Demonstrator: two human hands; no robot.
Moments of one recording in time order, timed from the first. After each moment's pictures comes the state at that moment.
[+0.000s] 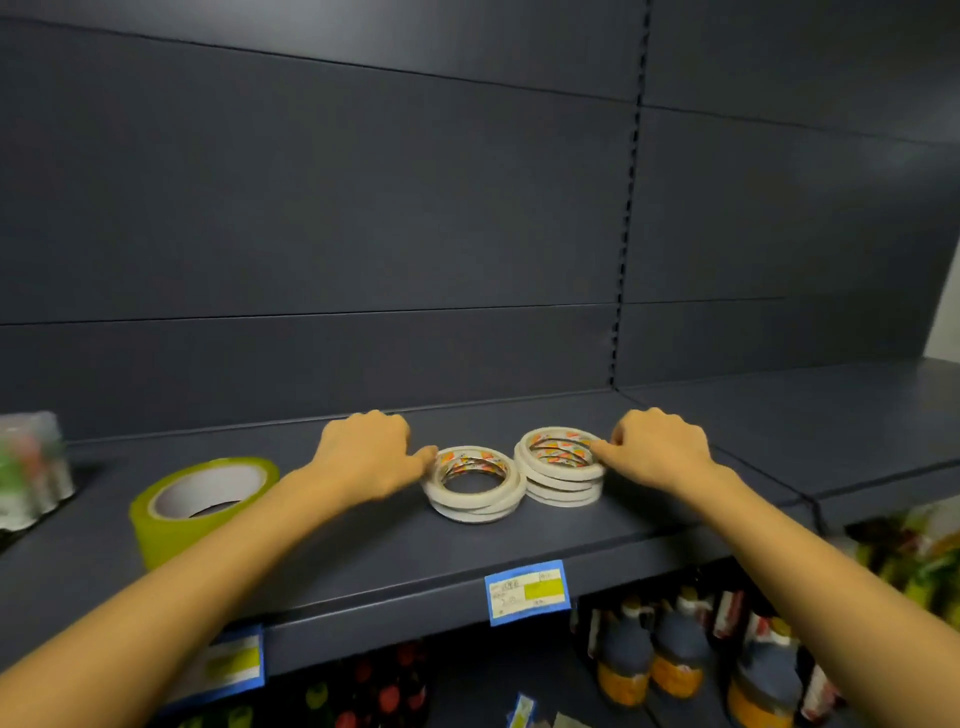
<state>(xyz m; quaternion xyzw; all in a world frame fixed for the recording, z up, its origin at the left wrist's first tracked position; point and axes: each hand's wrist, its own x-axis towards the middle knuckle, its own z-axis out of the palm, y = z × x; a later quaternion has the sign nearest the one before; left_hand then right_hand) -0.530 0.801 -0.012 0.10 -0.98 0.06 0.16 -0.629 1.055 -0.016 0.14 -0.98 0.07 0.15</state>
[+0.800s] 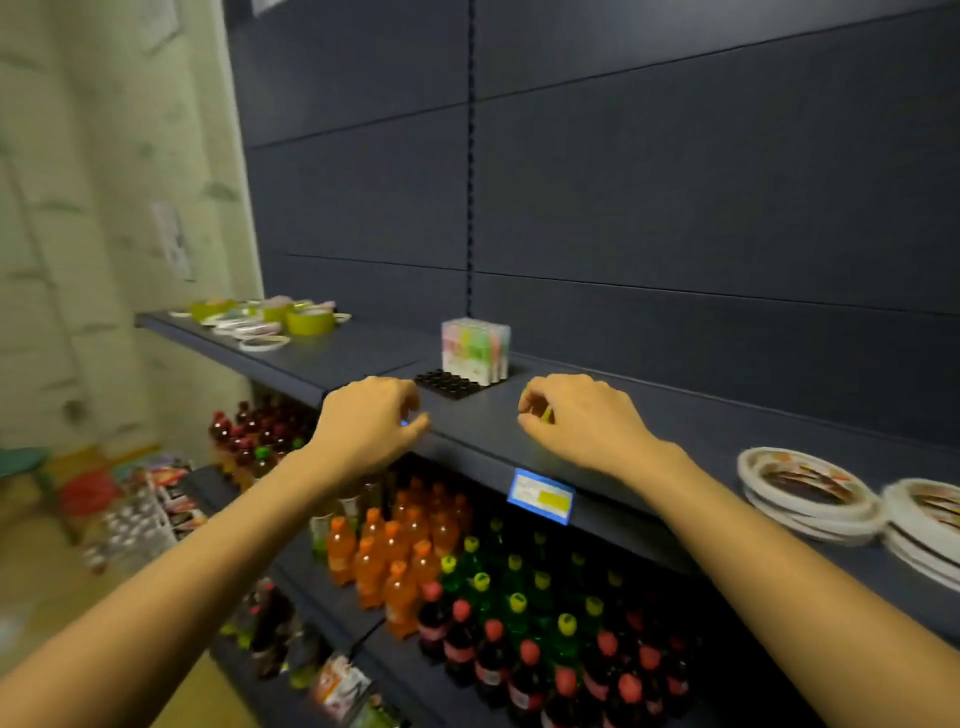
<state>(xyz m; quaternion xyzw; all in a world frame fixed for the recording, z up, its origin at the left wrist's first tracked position) -0.255 0.765 -0.024 0.46 -0.84 0.12 0.28 -0.457 0.852 -0.005 0.70 -0.68 0.20 0.11</state>
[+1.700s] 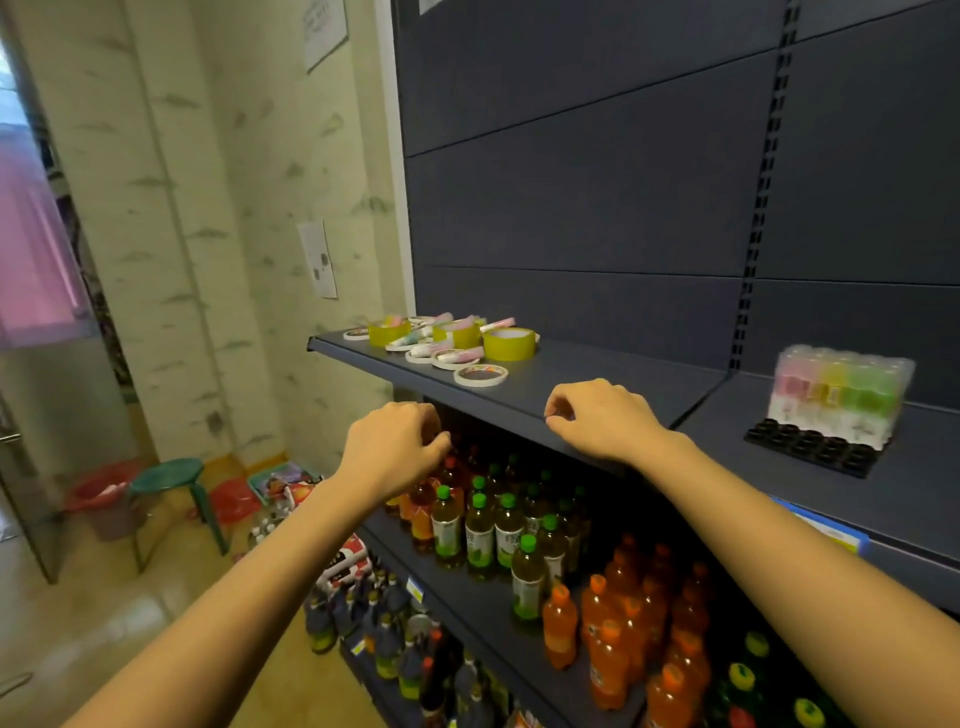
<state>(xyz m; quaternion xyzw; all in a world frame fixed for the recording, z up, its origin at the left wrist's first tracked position) 0.048 0.515 -0.040 0.52 -0.81 0.11 0.27 -0.177 0.549 -0.013 0.71 -0.68 0.17 0.03</state>
